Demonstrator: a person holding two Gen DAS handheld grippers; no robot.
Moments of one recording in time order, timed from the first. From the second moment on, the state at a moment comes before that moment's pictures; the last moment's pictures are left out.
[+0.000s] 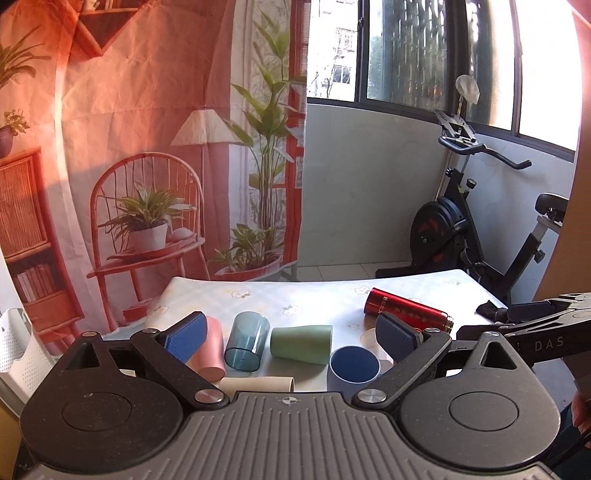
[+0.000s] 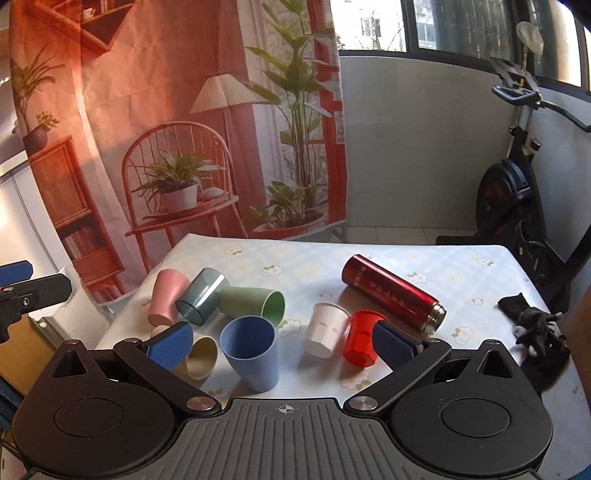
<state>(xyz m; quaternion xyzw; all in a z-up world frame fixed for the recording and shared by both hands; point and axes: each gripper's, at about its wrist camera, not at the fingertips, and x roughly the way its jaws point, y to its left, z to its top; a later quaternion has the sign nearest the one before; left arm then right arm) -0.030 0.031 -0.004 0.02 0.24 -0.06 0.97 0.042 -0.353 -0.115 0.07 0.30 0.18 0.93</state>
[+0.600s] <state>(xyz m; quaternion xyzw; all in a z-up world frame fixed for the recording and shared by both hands) -0.025 0.035 -0.004 0.00 0.25 -0.06 0.97 0.044 -0.352 -0.116 0.07 0.30 0.19 0.93</state>
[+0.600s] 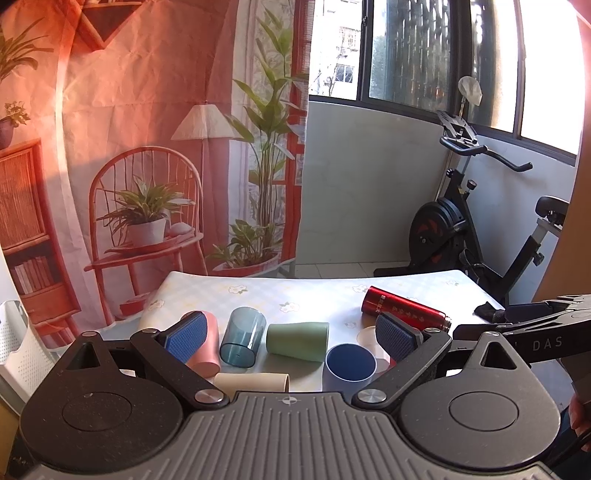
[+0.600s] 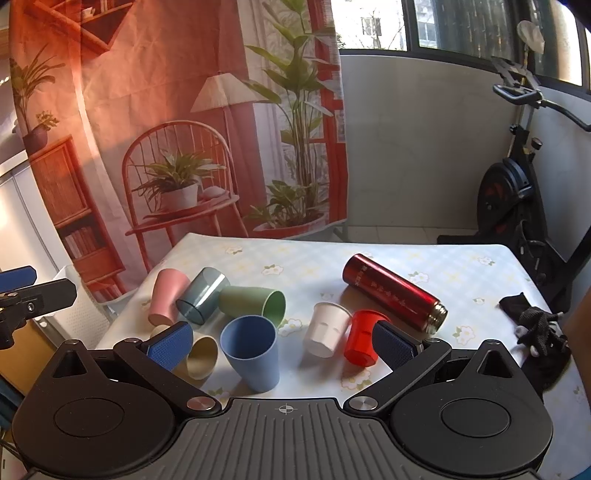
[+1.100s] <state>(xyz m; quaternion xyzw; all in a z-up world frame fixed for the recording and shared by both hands) -0.024 0.038 -0.003 0.00 0.24 -0.07 0.97 0.044 -0.351 -0.116 0.07 0.30 0.18 0.93</state>
